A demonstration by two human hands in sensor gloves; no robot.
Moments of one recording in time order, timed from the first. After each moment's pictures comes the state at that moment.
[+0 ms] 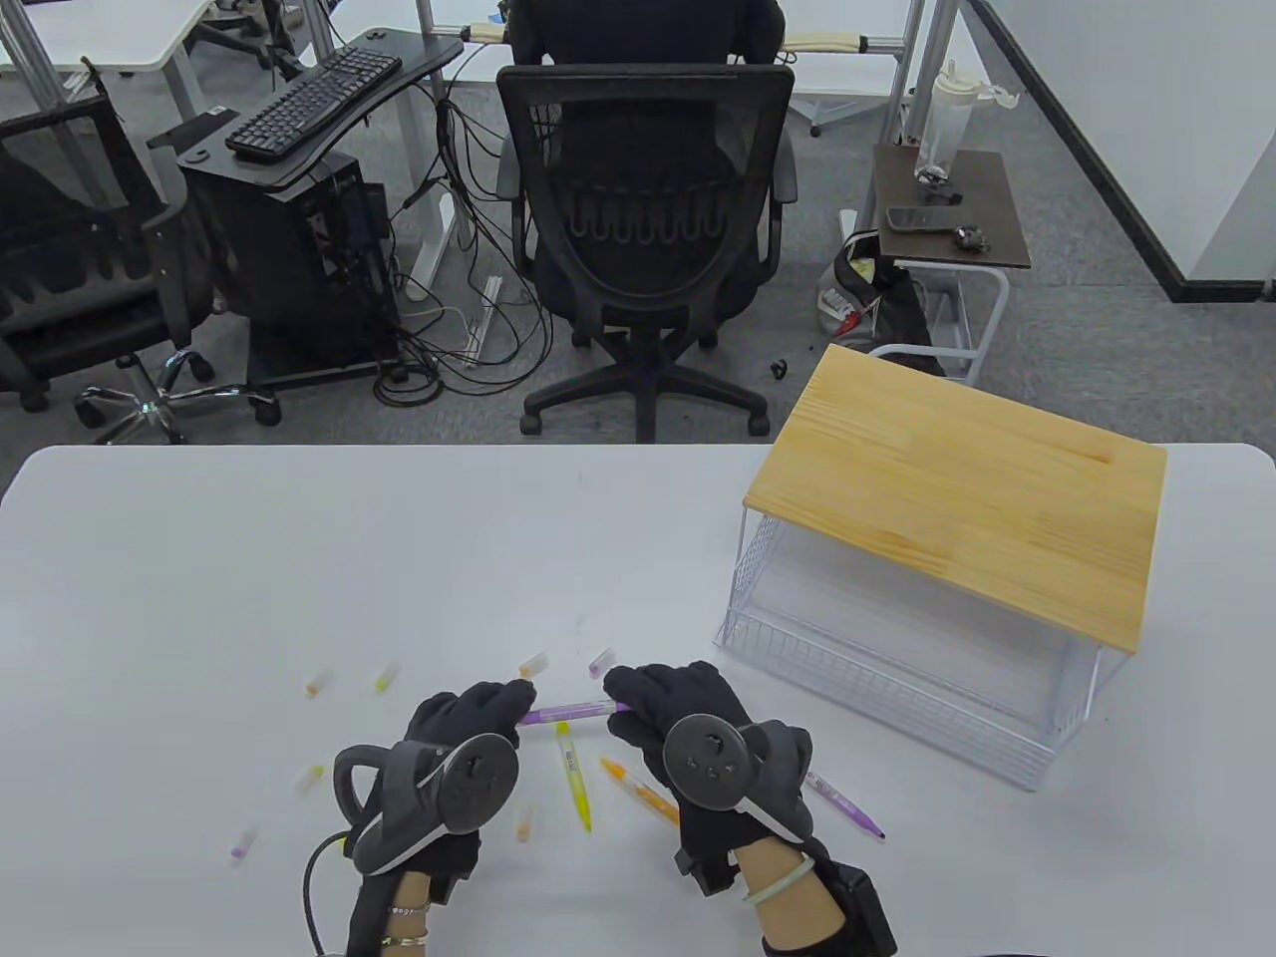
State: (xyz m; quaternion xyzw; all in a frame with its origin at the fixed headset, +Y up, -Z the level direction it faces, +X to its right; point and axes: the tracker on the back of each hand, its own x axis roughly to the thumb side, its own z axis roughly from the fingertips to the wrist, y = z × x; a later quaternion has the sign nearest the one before) left_hand -0.182 -0.672 -0.287 0.11 -0.13 0.03 0.99; right_hand 0.045 -0.697 -0.307 0.15 -0.11 0.96 0.23
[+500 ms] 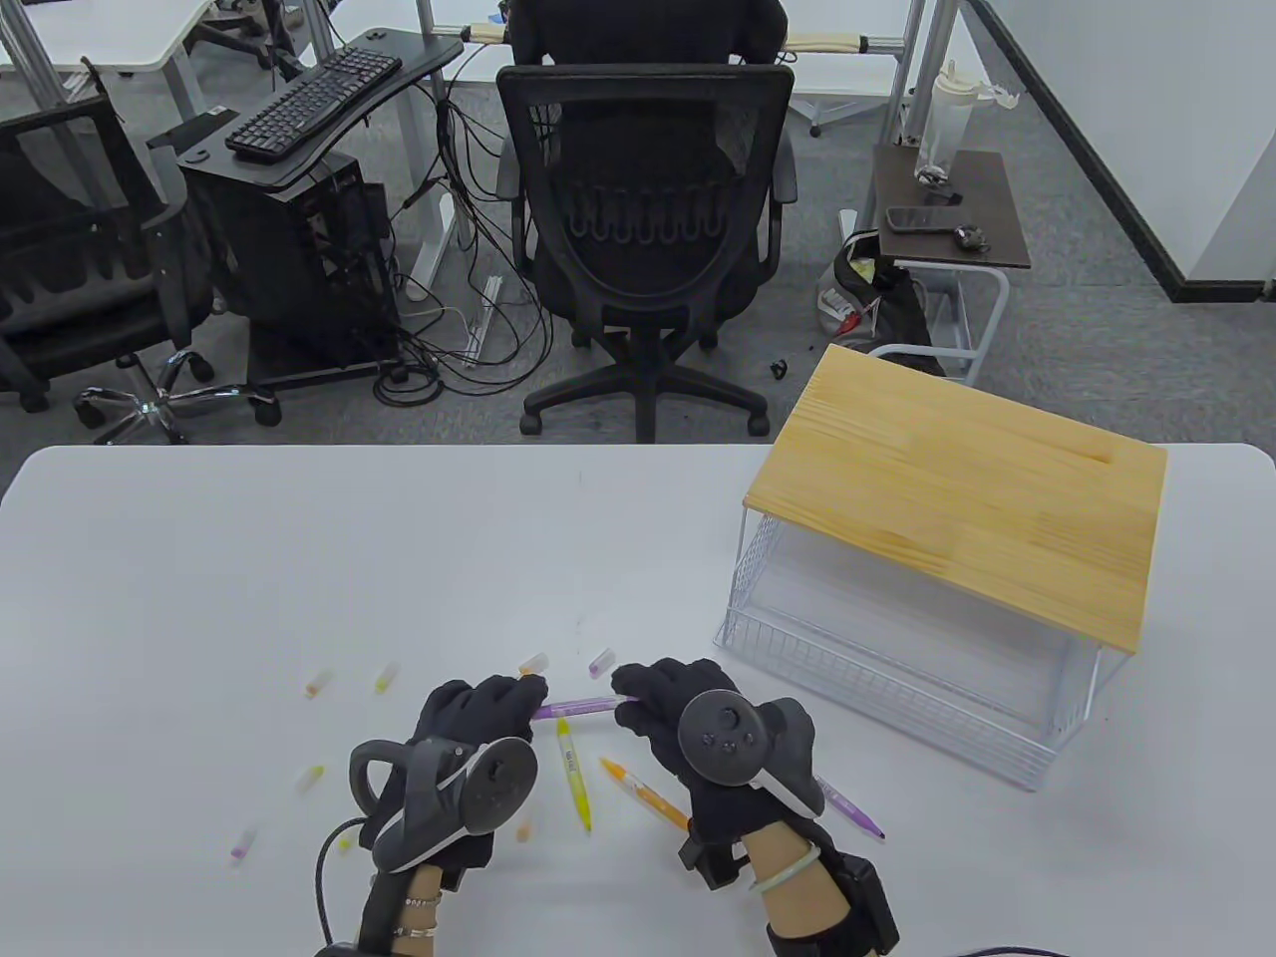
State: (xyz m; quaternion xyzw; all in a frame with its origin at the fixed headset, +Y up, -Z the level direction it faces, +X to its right) left_hand -0.171 -0.670 -0.288 0.13 -0.14 0.00 0.98; right_hand 0.054 -0.700 -0.321 0.17 -0.05 0.94 0.28
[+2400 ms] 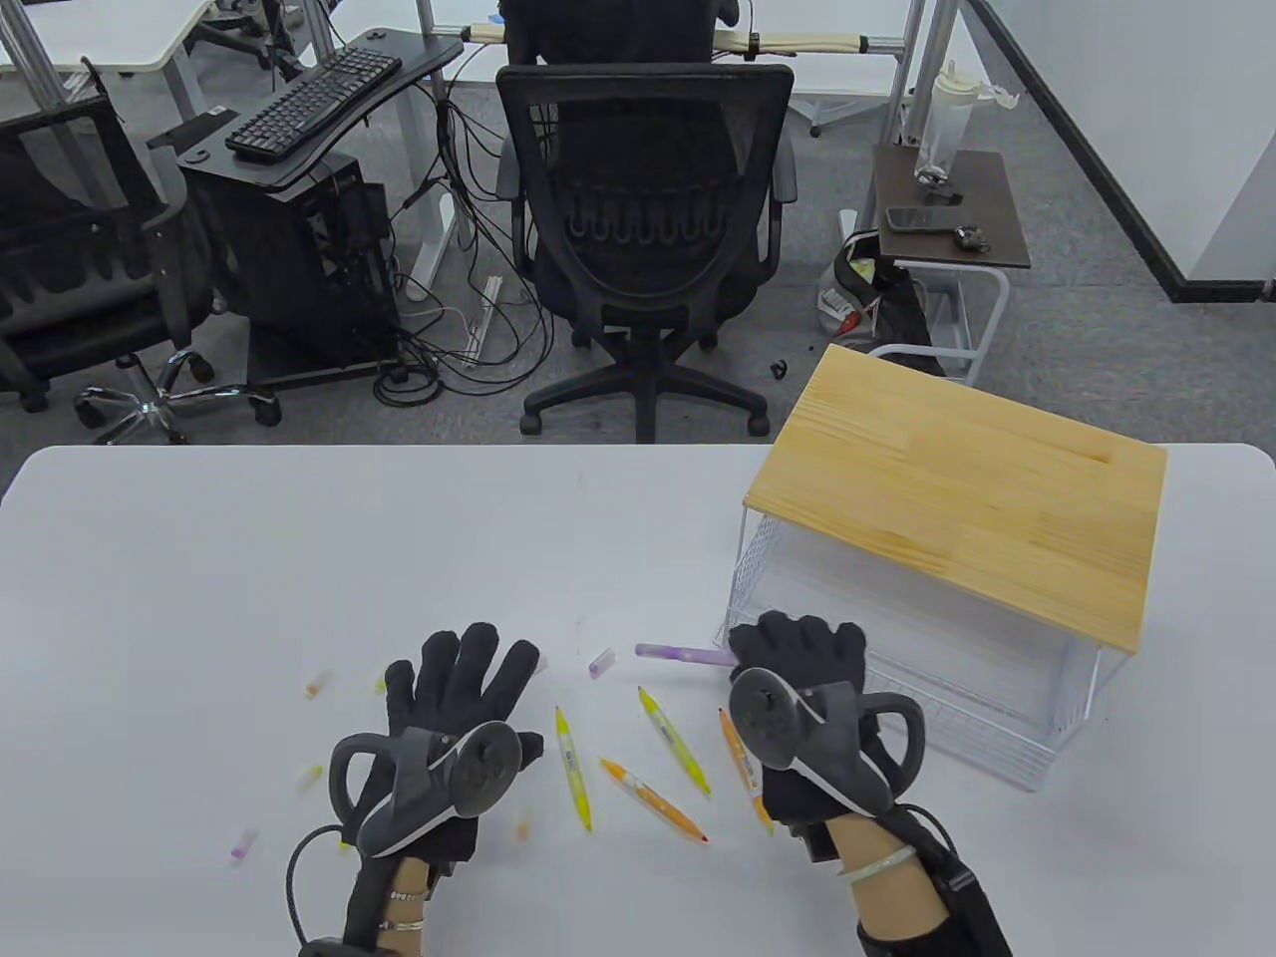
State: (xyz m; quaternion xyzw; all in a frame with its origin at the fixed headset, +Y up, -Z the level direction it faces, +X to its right) left_hand -0.189 -0.684 -0.302 0.06 -0.11 -0.02 0.99; right_hand 0.127 -0.634 -0.307 0.01 -0.13 0.99 0.04
